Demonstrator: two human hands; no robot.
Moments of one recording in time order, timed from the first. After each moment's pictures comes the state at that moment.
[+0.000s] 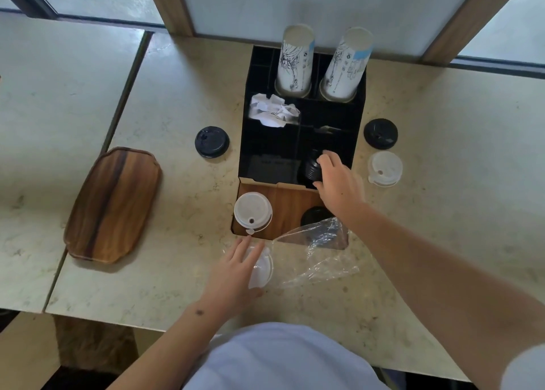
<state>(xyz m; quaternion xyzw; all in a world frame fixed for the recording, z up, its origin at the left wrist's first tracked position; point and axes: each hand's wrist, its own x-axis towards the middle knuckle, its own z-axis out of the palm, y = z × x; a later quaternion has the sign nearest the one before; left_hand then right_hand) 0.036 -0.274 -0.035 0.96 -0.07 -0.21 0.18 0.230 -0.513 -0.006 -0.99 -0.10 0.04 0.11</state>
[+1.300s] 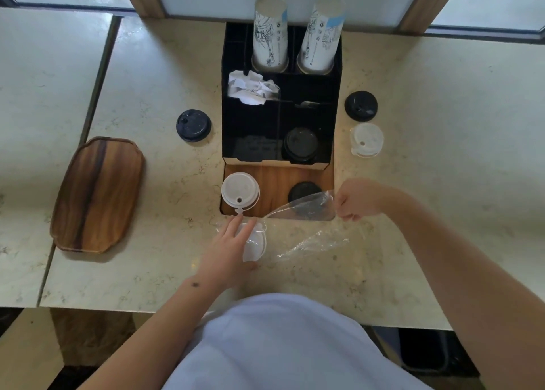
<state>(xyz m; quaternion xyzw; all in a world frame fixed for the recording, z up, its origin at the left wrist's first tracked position) 0.039 -0.280 -0.027 0.95 -0.08 -0.22 0.19 0.181 -0.577 0.059 -0.85 0.00 0.51 0.15</state>
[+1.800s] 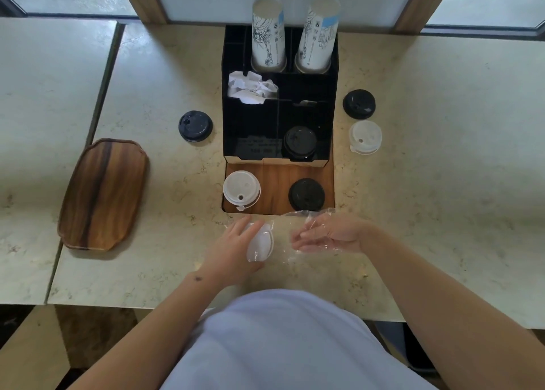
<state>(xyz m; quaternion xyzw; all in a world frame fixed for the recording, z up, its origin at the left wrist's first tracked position) 0.035 -0.281 -0.026 0.94 -0.11 -0.22 0.23 0.110 -0.557 -0.006 -0.51 0.17 0.59 0.61</state>
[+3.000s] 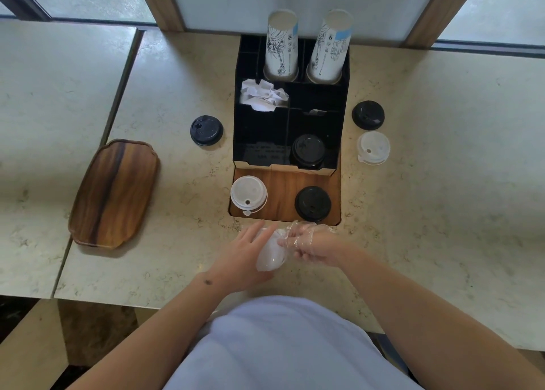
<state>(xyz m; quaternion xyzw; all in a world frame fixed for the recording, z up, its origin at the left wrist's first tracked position) 0.034 -0.287 -0.027 0.94 -0.15 -0.22 0.23 0.101 -0.494 -0.009 -0.69 0.19 0.54 0.44</state>
